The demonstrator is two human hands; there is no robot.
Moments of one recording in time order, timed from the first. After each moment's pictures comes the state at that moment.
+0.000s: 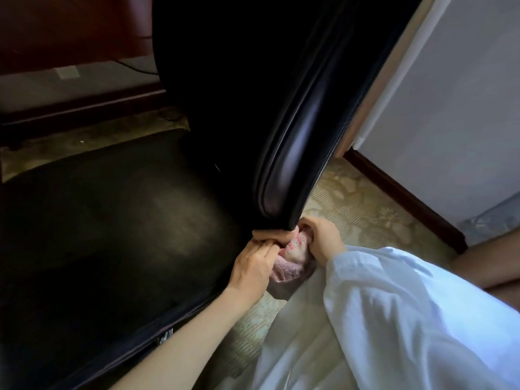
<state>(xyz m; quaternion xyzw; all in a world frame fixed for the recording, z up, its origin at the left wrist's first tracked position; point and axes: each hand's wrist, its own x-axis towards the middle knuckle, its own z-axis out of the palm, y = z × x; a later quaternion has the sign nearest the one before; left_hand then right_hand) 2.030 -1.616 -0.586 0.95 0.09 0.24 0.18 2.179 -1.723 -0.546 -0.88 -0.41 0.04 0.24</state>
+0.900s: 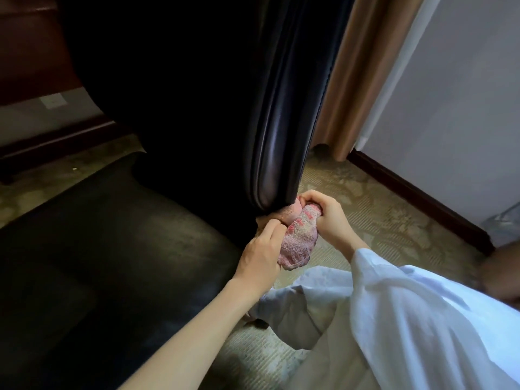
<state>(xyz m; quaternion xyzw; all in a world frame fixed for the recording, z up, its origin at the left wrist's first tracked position) 2.101 -1.577 -0.543 0.95 0.10 0.13 0.26 2.258 -1.677 -0.535 -0.81 -0.36 0.08 0.46</state>
